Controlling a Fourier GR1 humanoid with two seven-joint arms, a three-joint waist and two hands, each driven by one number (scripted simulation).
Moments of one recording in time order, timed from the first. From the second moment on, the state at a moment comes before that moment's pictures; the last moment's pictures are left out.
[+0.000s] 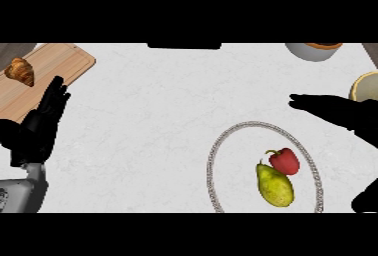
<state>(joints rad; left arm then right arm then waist) -0.17 0.37 0.00 -1.51 0.10 0.16 0.11 -0.34 -0.84 0.16 -1.95 0.05 0.66 0.28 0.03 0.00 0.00</state>
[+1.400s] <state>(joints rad) -0.14 0.33 0.07 -1.54 0.06 0.11 0.11 -0.43 -0.60 0.51 -1.74 0.56 0.79 0.24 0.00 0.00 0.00</state>
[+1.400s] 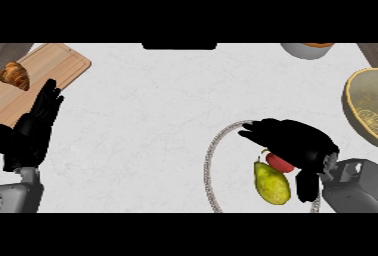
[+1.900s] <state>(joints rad) -0.12 0.29 0.09 -1.56 0.02 0.10 0.11 -0.30 -0.54 0.51 -1.72 0.73 0.78 0.17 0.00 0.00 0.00</state>
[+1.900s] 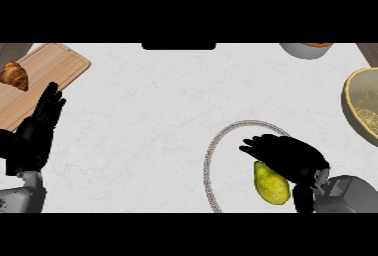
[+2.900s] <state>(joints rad) -0.15 0.28 0.15 -1.57 0.00 0.04 0.16 -0.29 -0.39 0.48 -1.54 0.95 0.74 0.02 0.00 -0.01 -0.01</state>
